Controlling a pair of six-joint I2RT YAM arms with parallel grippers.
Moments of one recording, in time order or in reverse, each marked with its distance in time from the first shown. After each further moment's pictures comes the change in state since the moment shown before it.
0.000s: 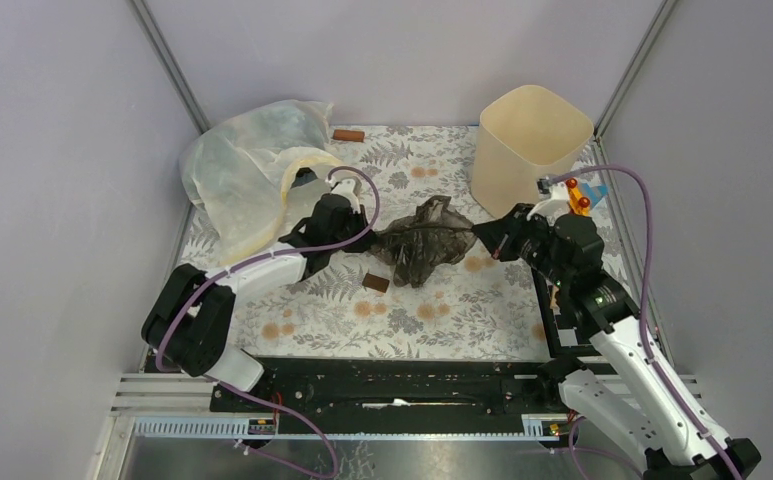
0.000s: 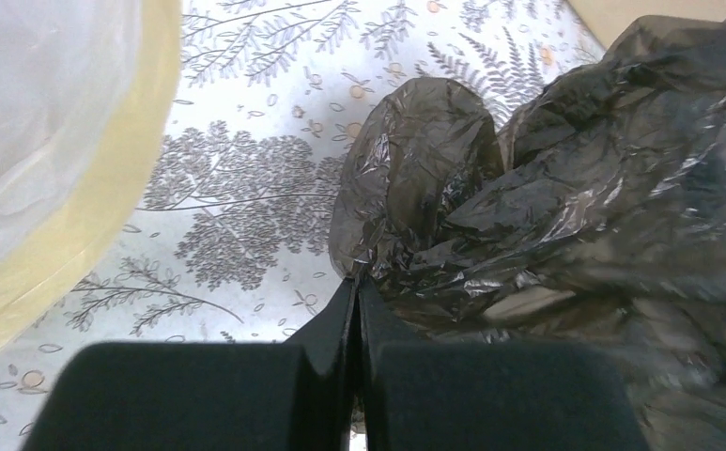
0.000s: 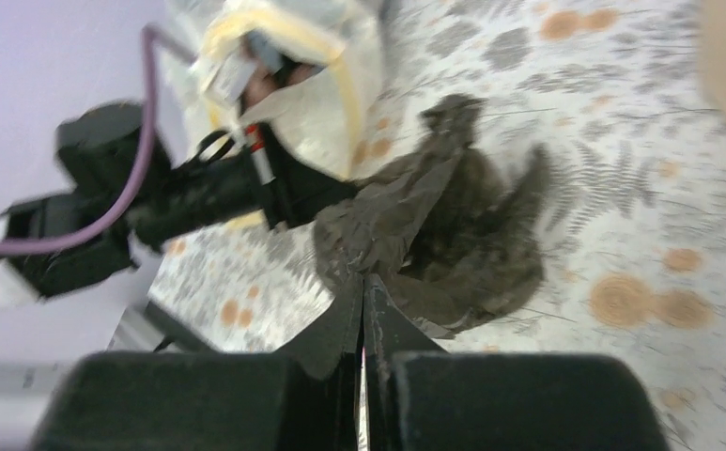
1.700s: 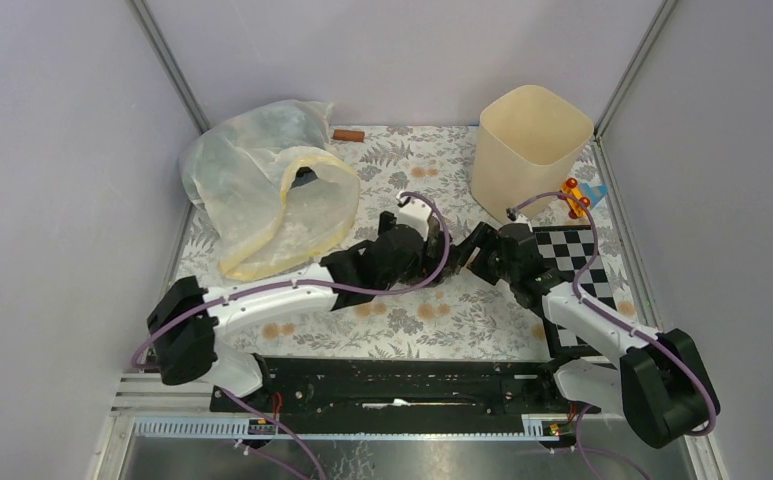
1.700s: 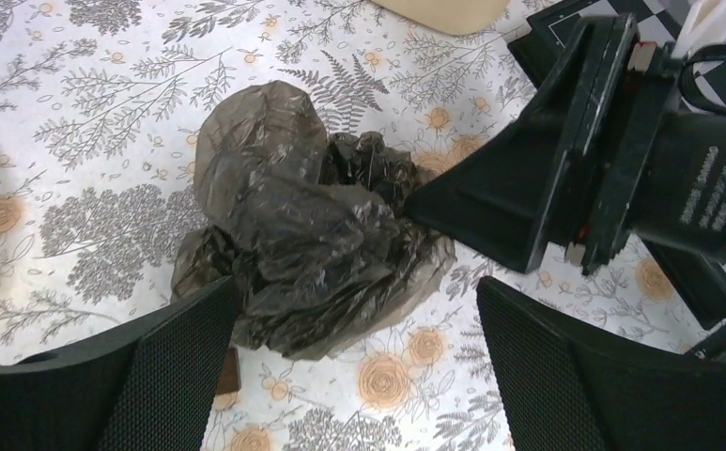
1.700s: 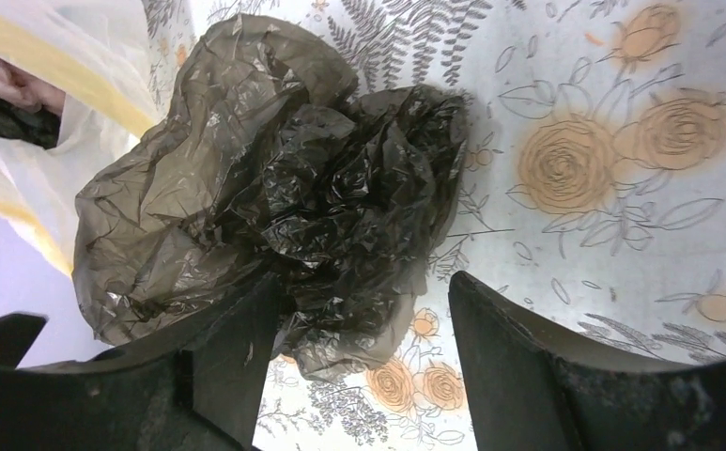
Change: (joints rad) left arm -0.517 -0.066 0.227 -0.212 -0.474 0.105; right arm 0.001 0.396 -0.278 0.287 0.061 0.314
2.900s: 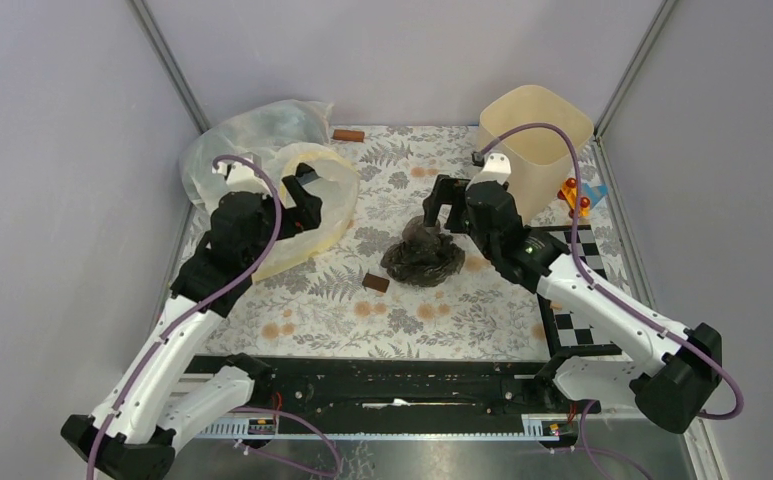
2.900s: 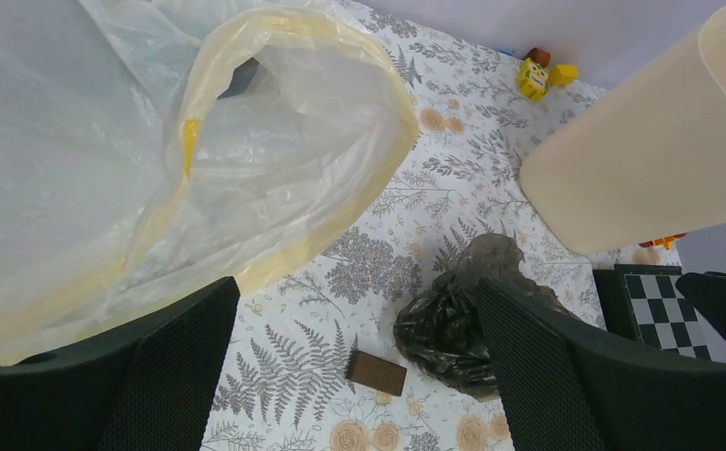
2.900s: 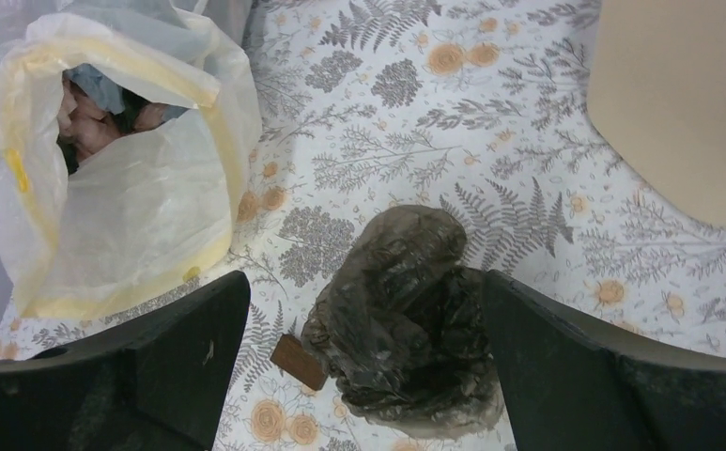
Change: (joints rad) left arm 0.655 -0.555 -0.050 -0.309 0.222 -0.090; right arm 0.307 0.069 0.537 -0.249 0.455 -0.375
